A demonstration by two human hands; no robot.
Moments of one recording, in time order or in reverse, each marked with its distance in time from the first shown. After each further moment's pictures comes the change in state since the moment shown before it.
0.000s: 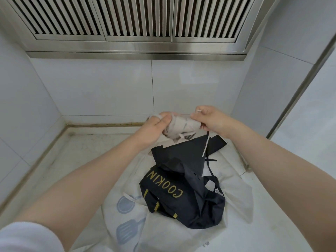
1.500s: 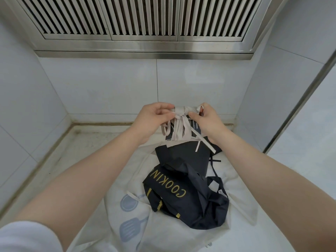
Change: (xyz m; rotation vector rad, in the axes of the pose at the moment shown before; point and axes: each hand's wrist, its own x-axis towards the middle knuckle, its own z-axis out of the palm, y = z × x) left_hand -0.003 0.025 -0.014 -0.201 0.243 -0.106; right_hand 0.012 0.006 0.033 0.095 0.310 -0.050
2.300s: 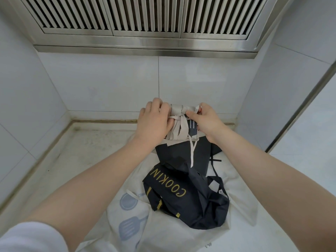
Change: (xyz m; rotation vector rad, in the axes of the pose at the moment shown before) left_hand 0.003 -0.029 0.005 1.260 0.365 0.612; right_hand 0.008 0.002 0.010 0.132 -0.052 0.076
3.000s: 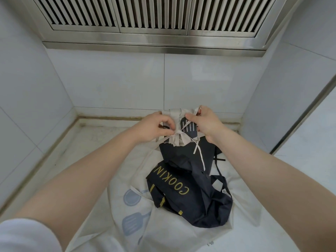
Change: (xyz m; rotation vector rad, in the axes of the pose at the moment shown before) left_hand -0.005 -0.028 -0.013 -0.773 -0.662 -0.203; right_hand 0.003 0.007 0.012 0.017 -0.042 0.073
